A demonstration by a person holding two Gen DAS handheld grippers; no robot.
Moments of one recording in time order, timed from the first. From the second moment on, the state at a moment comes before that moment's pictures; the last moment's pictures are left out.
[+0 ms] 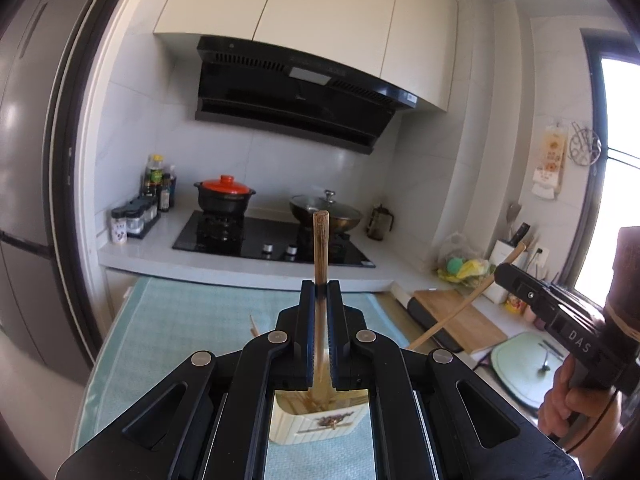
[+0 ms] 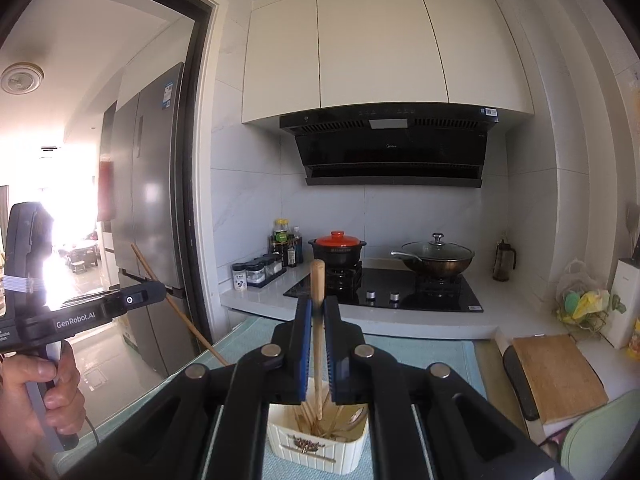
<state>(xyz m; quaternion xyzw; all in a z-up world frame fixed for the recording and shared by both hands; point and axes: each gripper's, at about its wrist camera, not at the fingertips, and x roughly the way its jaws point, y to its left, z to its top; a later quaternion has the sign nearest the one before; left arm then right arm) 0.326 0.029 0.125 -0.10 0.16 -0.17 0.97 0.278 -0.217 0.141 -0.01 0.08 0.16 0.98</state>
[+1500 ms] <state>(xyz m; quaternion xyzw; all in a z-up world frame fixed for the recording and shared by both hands) 0.235 -0.013 0.067 0.02 0.21 0.03 0.98 0.236 -0.231 0.111 -0.04 0.11 0.09 0.99</state>
